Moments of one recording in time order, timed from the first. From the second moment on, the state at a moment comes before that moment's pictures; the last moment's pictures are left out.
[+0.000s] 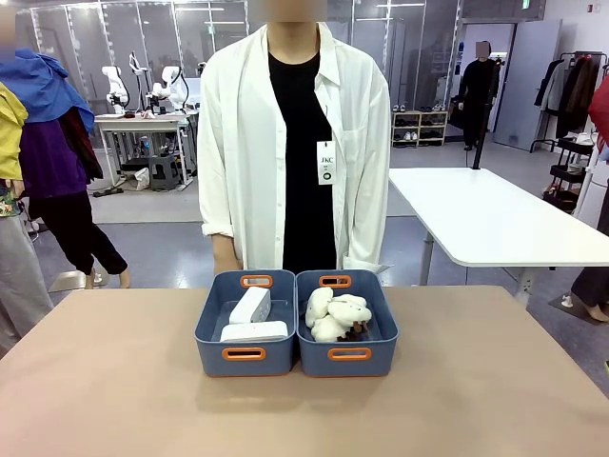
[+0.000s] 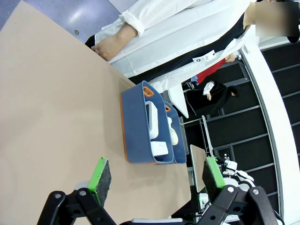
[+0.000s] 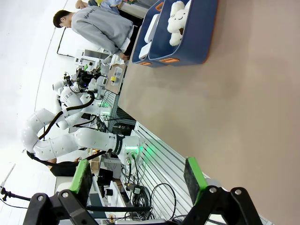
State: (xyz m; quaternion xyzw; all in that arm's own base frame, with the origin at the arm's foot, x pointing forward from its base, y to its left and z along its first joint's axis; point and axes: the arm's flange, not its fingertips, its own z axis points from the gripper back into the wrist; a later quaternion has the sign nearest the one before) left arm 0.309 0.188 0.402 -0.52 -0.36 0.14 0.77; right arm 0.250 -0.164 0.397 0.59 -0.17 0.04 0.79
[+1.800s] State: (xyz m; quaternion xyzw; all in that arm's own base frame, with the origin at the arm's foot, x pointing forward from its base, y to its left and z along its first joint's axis) left arm 0.309 0.188 0.402 -0.52 -0.36 0.14 0.77; right arm 0.250 -0.164 0.397 0.59 -0.17 0.04 0.79
